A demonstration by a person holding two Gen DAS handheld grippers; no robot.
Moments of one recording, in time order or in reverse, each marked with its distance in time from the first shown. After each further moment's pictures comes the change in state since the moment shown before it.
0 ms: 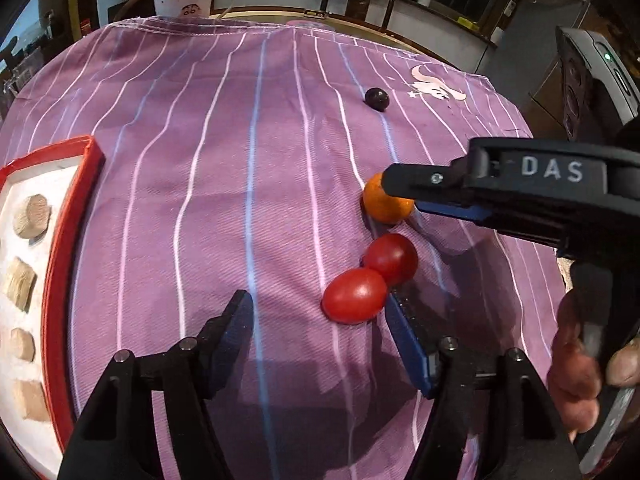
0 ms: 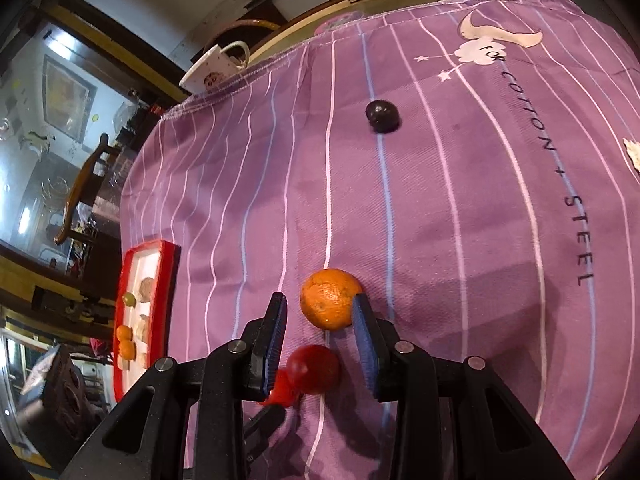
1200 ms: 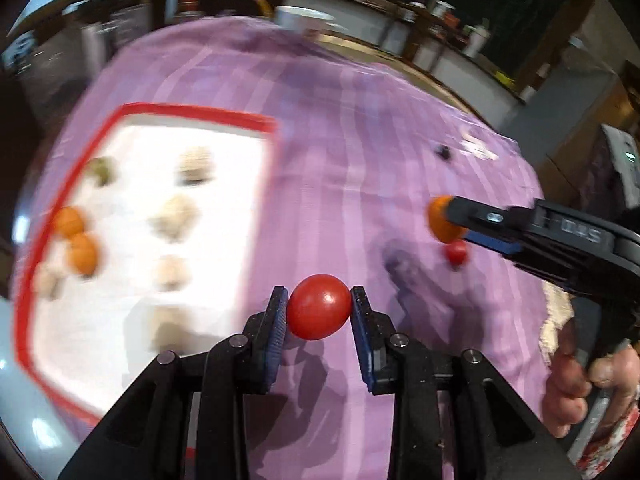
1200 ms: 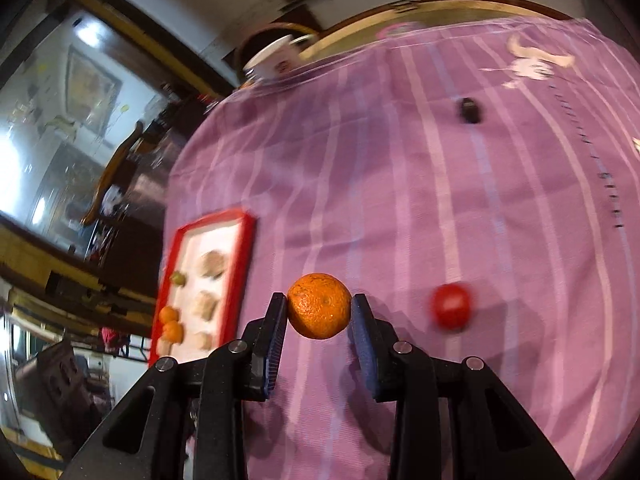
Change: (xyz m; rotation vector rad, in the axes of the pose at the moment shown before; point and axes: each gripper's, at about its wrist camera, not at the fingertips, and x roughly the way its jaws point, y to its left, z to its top) left arm -0.112 0.127 -0.048 -0.213 -0.070 0.035; right arm -0.015 0.098 -0.046 -0.050 -0.023 0.077
